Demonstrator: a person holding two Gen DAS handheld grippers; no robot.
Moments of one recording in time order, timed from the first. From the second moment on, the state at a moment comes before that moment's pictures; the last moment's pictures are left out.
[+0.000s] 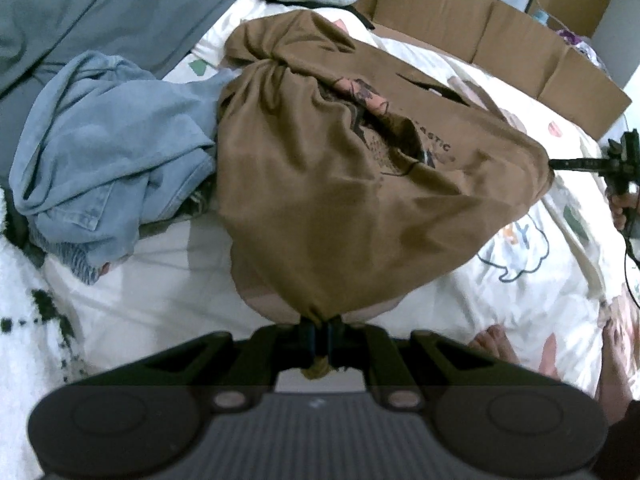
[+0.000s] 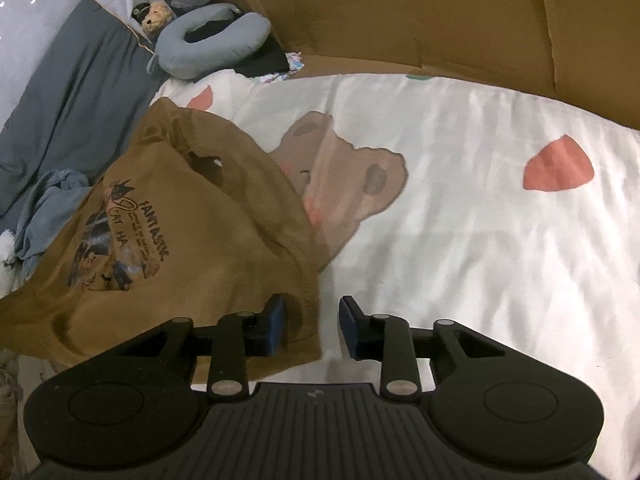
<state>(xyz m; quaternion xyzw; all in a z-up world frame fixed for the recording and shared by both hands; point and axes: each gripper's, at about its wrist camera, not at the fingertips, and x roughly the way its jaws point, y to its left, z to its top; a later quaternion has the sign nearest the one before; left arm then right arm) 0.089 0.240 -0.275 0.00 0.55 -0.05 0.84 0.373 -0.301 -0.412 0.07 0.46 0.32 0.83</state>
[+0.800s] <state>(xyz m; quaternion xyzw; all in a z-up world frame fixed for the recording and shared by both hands) 0.091 0.229 -0.282 -0.01 0.55 -0.05 0.83 0.367 -0.248 -0.431 -0.02 0.48 0.29 0.83</state>
